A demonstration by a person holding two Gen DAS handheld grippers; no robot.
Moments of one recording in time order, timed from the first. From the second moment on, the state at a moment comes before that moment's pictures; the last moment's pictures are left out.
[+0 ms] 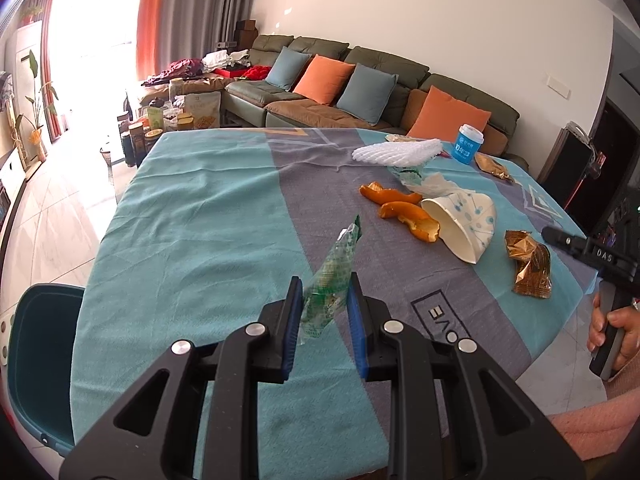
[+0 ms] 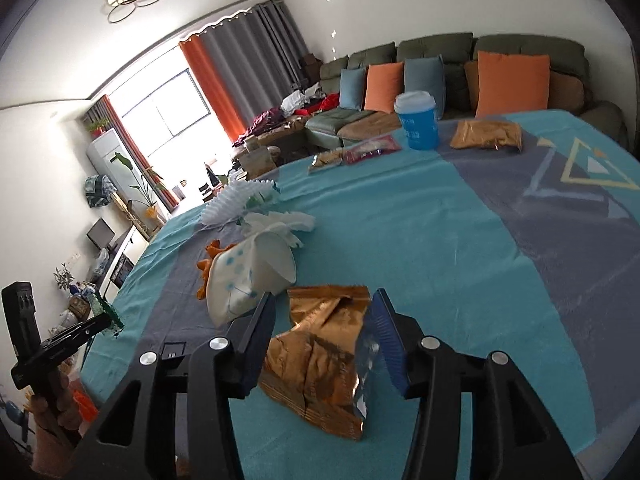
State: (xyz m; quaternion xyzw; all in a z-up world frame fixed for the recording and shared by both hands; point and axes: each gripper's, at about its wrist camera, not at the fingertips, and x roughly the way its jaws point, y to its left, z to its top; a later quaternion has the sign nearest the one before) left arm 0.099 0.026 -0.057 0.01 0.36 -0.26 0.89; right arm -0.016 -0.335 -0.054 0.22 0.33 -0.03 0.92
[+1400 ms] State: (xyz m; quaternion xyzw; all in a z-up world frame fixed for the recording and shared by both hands) left arm 0.064 0.138 -0.028 -0.01 0.33 -0.13 0.94; right arm 0.068 -0.129 0.002 0.16 0.29 0.36 0.87
